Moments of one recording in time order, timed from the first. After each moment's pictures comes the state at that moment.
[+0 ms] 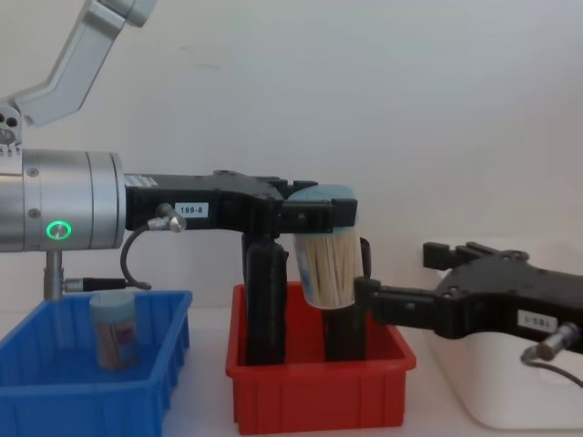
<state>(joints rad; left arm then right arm) -0.47 0.37 0.34 -1.43 -0.33 0.16 -0.84 0.09 0.29 -0.29 -1.68 0.18 0.05 0.44</state>
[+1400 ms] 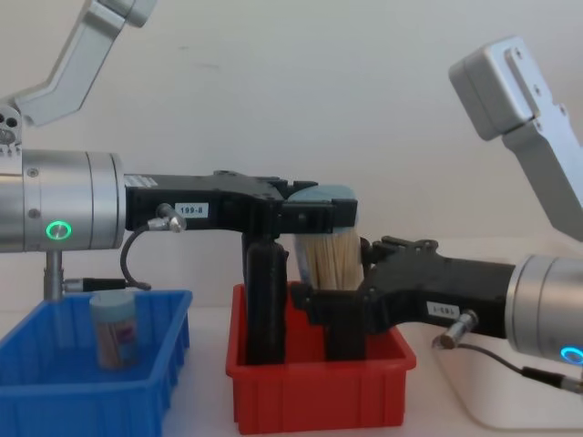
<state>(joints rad) -0.47 0.38 0.34 -1.43 -0.33 0.16 -0.84 0.26 0.19 -0.35 -1.50 0.00 0.03 0.52</state>
